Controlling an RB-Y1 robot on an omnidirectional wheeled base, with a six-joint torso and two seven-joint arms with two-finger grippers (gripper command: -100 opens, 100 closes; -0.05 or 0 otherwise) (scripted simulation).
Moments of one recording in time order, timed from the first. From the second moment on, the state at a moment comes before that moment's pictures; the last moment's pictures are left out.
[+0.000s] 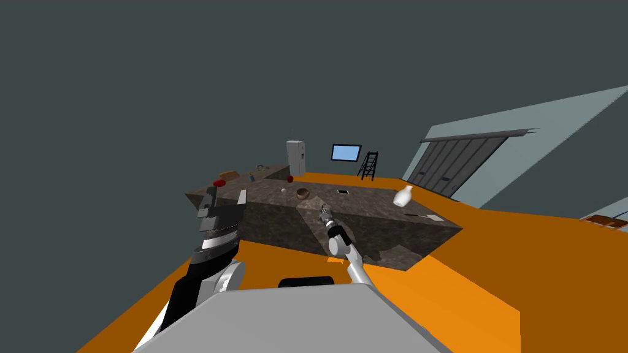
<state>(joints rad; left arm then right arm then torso) 0.54 0.00 0.00 -2.32 0.07 -0.59 0.10 0.00 -0.15 0.30 -1.43 -0.62 -0.10 -0.85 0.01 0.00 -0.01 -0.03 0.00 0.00</state>
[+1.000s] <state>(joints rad) 0.54 0.00 0.00 -2.32 0.07 -0.59 0.10 -0.05 -0.15 0.22 -1.58 -0.75 0.07 -0.75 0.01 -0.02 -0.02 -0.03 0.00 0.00</state>
